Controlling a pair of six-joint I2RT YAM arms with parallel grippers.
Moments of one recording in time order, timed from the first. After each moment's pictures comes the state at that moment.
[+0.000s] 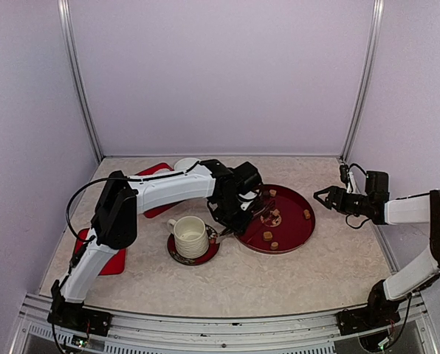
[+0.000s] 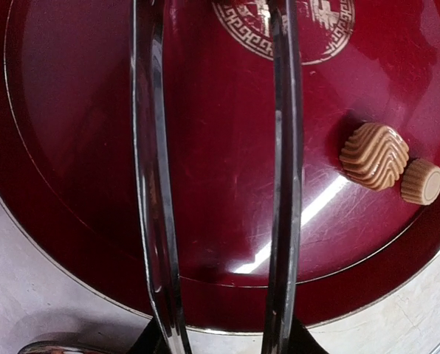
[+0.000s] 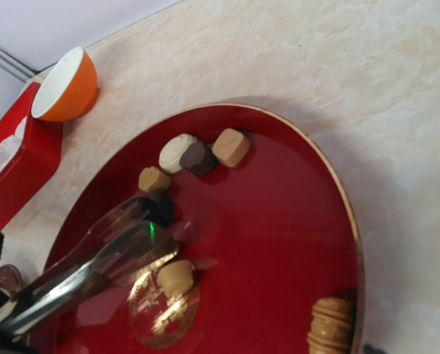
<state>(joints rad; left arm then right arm) -0.95 2.45 2.21 -1.03 0.02 -0.21 -0.05 1.43 0.59 0.30 -0.70 0.31</state>
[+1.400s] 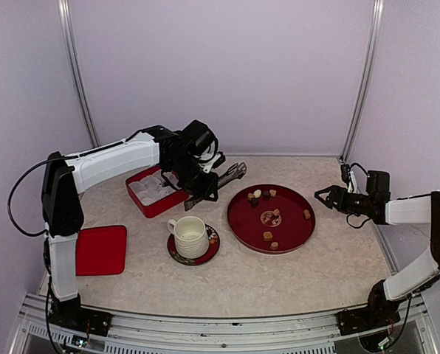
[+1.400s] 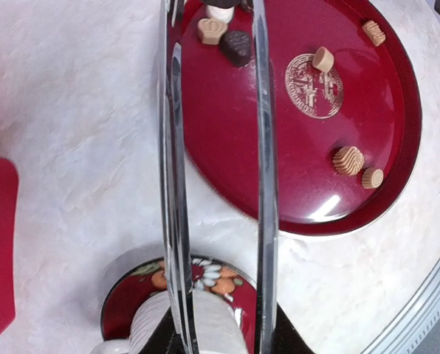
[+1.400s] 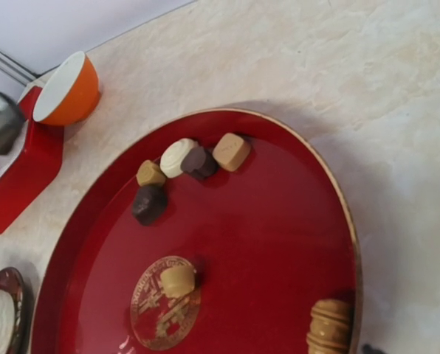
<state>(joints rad) -0.79 2.08 1.94 -0.95 0.11 -0.20 -0.06 1.41 0.59 0.29 -0.70 0.31</state>
